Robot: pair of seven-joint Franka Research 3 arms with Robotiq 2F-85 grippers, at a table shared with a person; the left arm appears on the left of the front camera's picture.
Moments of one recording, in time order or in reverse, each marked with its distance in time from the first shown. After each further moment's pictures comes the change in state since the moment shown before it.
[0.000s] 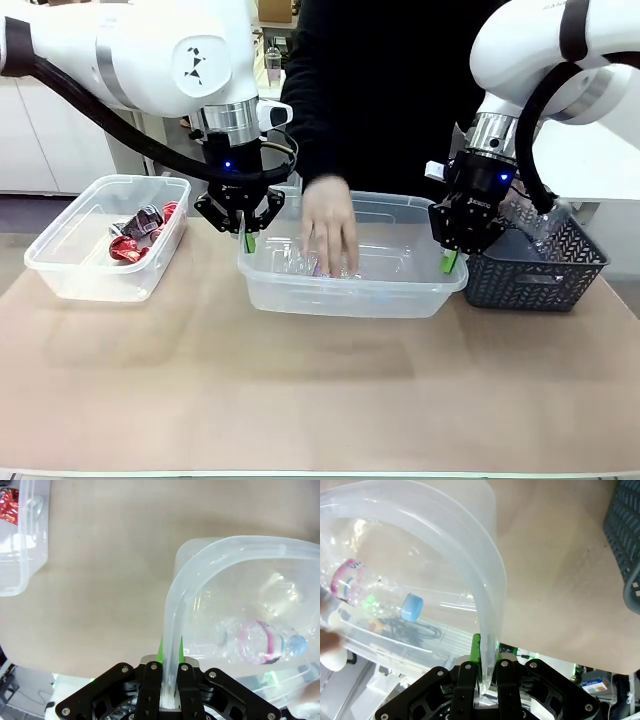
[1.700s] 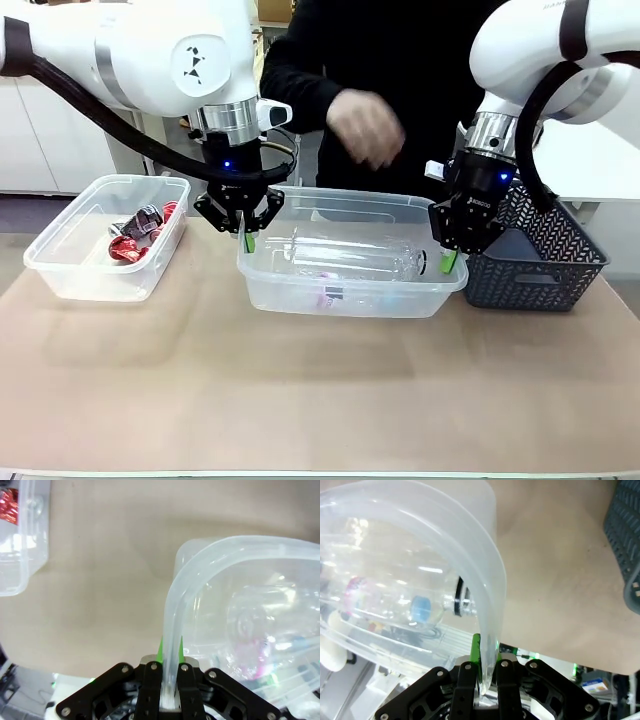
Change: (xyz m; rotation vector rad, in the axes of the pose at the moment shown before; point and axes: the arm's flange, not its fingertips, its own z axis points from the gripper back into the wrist) left arm 0.000 0.000 0.000 0.000 0.000 0.000; right arm 0.000 0.000 0.000 0.000 0.000 0.000
